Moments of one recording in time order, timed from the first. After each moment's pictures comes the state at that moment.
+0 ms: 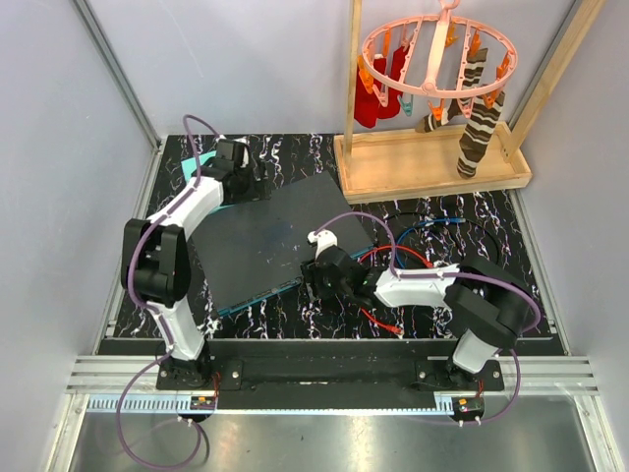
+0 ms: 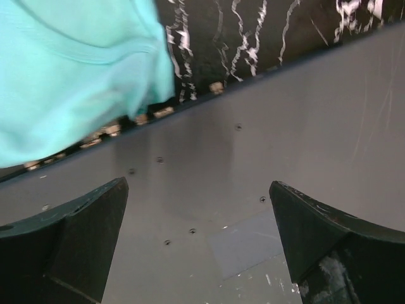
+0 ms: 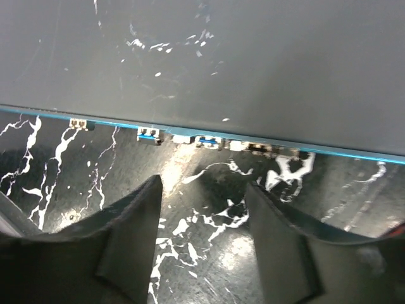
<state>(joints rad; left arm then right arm) -0.19 1.80 1.40 -0.48 -0.01 -0.33 1.01 1.65 0.79 0.17 0.14 0.49</state>
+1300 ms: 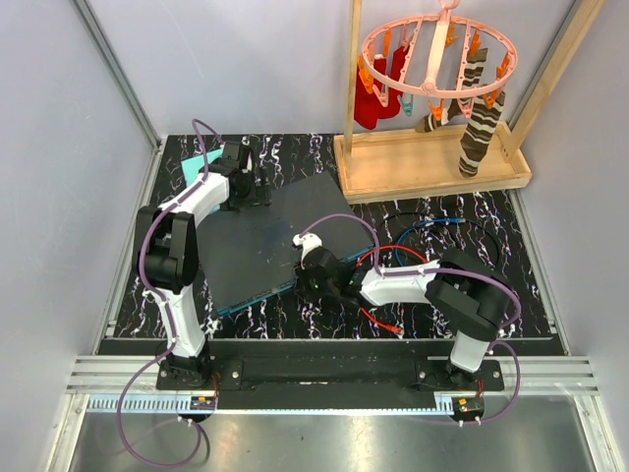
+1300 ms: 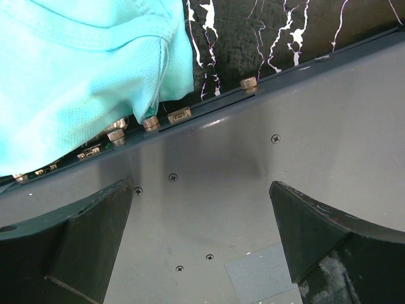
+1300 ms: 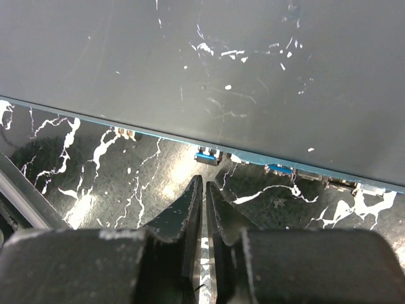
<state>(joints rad) -0.20 1.95 1.47 -0.54 -0.04 -0.32 1.05 1.77 0.89 0.19 0.06 0.52</state>
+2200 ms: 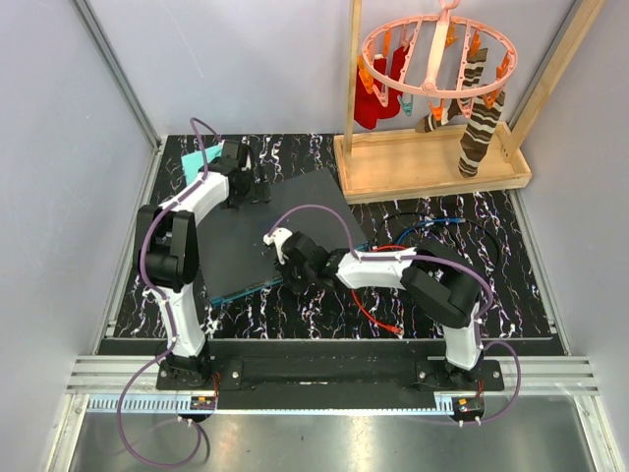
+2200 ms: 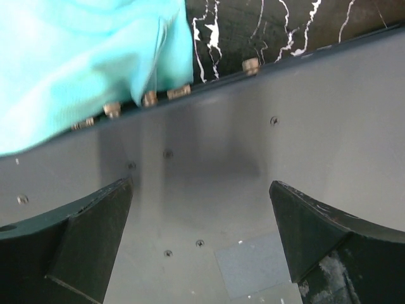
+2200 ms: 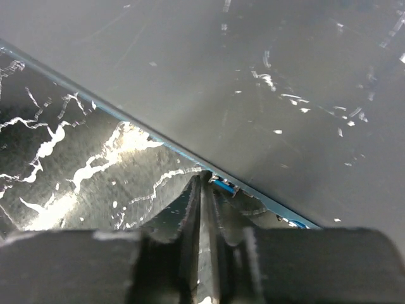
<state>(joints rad) -0.19 1.96 1.48 -0.51 -0.05 -0.33 1.02 1.94 1.16 0.00 -0.02 0.21</state>
